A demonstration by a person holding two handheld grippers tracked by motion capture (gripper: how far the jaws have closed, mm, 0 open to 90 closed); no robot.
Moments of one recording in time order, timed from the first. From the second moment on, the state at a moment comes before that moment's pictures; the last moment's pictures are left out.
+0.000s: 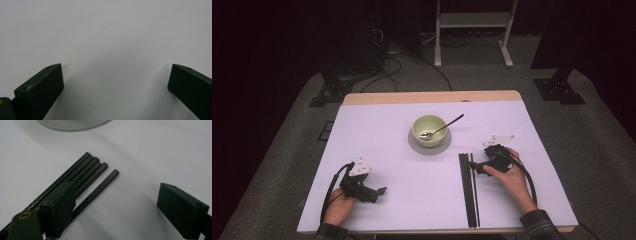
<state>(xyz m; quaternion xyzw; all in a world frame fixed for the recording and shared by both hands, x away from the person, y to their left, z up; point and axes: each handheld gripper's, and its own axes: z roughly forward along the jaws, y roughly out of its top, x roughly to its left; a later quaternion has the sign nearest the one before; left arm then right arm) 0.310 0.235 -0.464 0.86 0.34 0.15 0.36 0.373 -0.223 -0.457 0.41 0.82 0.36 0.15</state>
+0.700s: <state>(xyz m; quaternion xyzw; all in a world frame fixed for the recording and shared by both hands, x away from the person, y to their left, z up) 0.309 0.235 -0.464 0.86 0.34 0.15 0.36 0.345 -0.226 -0.443 0.40 0.82 0.38 0.14</state>
